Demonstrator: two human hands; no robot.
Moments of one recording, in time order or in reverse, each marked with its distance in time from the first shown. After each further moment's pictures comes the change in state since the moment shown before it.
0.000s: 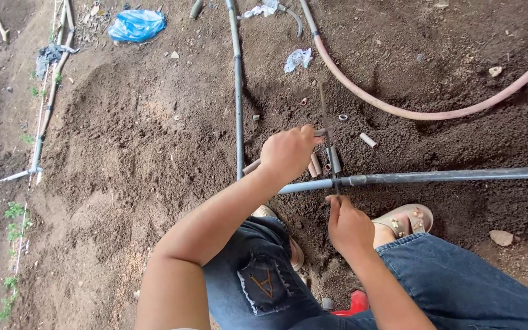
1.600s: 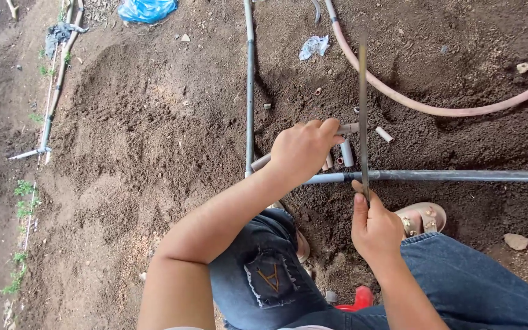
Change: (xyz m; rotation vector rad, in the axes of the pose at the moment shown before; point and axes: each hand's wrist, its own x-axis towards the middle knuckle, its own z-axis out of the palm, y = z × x) left_hand -0.019 0.001 -0.003 -0.080 0.319 0.090; right_hand -0.024 -0.013 -0.042 0.212 0.265 -0.164
